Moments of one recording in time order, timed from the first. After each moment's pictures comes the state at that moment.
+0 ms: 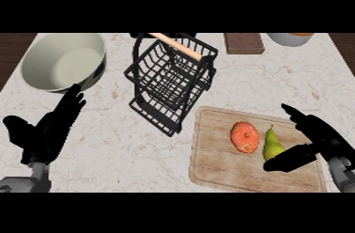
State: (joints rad) left arm -0.06 0.38 -0.09 -1.55 0.28 0.08 0.15; right arm -0.17 -0.64 0.33 -1.73 -0.08 -0.01 0.99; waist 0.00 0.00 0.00
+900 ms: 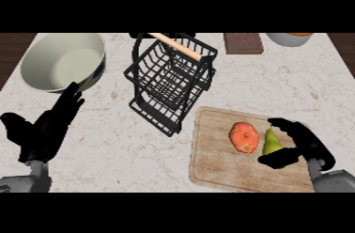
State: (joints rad) left arm -0.07 0.31 -0.01 -1.56 0.20 0.01 0.20; right arm -0.12 -0.46 0.27 -1.55 0.19 0.09 0.86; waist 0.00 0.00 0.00
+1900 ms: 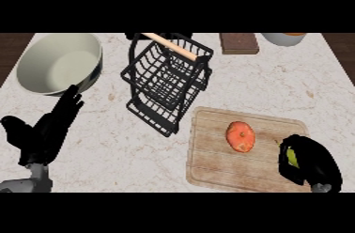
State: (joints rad) left arm -0.05 0.28 0.02 -1.57 0.17 -0.01 0.20; right arm 0.02 -0.54 0.38 -1.67 0.62 0.03 0.74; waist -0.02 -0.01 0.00
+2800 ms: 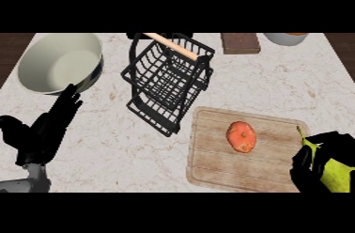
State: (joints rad) left arm -0.05 0.27 0.04 -1.59 0.17 -0.03 0.22; right arm 0.11 -0.54 0.37 -2.33 0.94 -0.23 0.80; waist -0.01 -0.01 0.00
